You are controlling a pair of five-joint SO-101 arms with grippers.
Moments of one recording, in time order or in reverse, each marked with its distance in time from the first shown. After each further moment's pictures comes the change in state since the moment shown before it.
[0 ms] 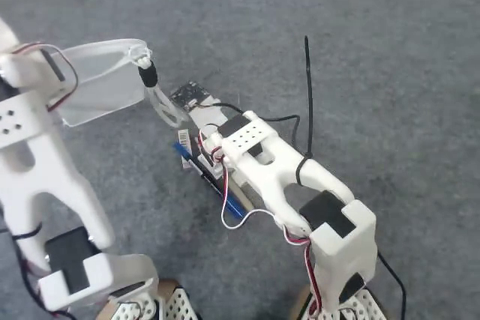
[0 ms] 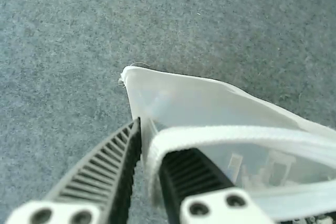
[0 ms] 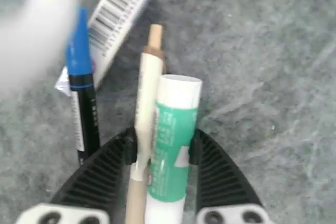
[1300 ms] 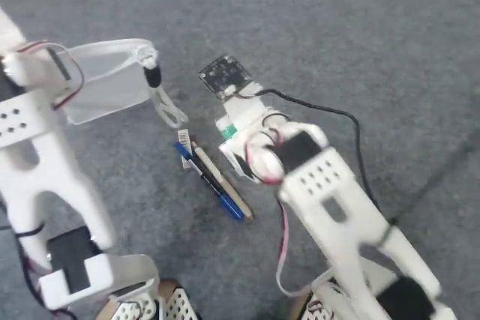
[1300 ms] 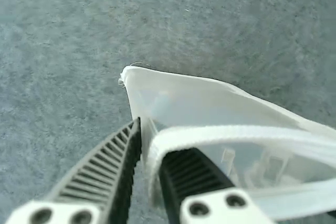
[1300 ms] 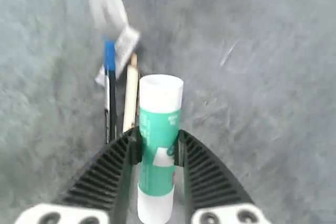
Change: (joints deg) left arm 3.5 0.0 0.0 0.2 0.0; right arm 2.5 -48.8 15.9 8.9 0.2
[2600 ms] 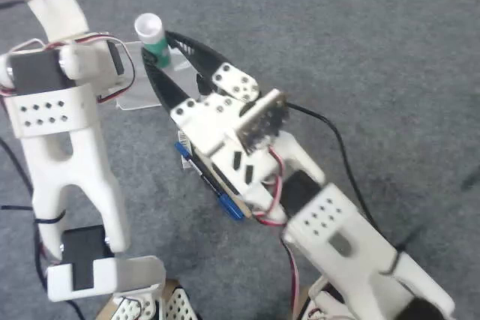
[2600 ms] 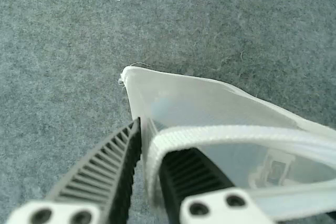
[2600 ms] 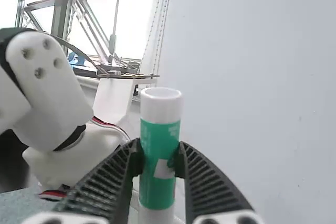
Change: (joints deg) left arm 12.0 0.0 0.1 0.1 0.0; right arm -9.0 -4.4 11.8 -76.9 0.0
